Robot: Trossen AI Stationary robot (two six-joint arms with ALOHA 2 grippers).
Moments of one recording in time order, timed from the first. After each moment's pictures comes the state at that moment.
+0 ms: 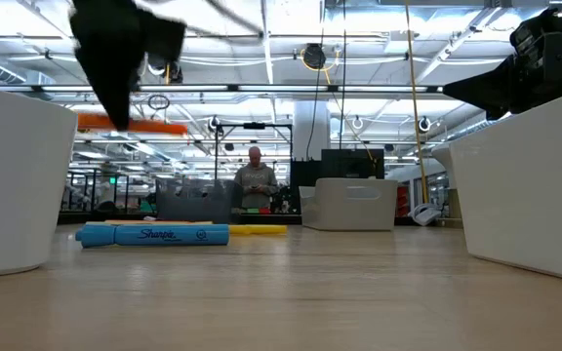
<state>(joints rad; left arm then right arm) -0.12 1.42 1.12 -1.11 -0.13 -0.51 -0.04 0.01 0.02 0.08 0.23 -0.06</state>
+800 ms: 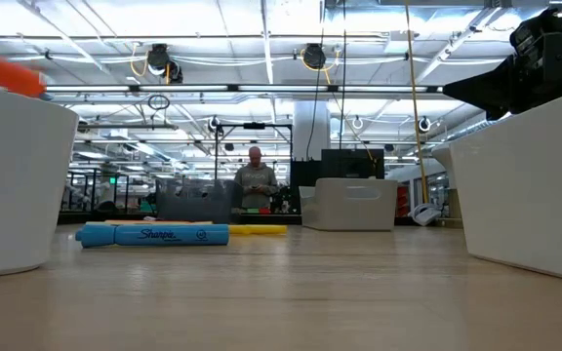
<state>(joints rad) -0.78 1.61 1.25 -0.90 -0.13 -1.85 -0.04 0.01 0.02 0.08 0.23 -0.06</state>
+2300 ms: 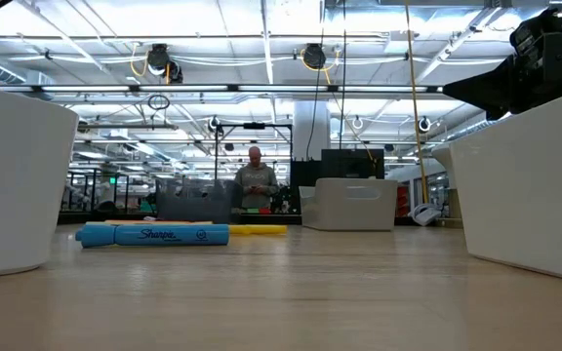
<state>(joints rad) -0.78 1.66 1.25 -0.94 -0.06 -2.00 -0.04 0.01 0.02 0.08 0.23 -0.06</state>
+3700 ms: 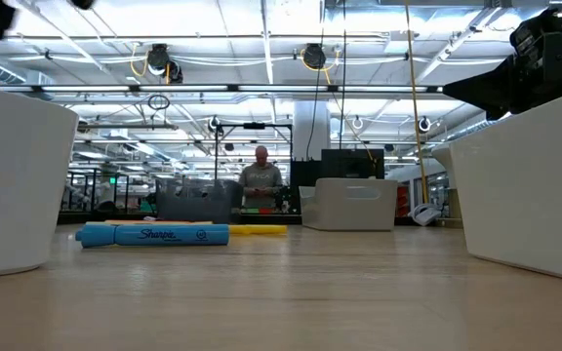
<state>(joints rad) -0.59 1.51 1.22 -1.01 0.08 -1.40 -0.04 0.01 0.02 0.08 0.23 -0.06</state>
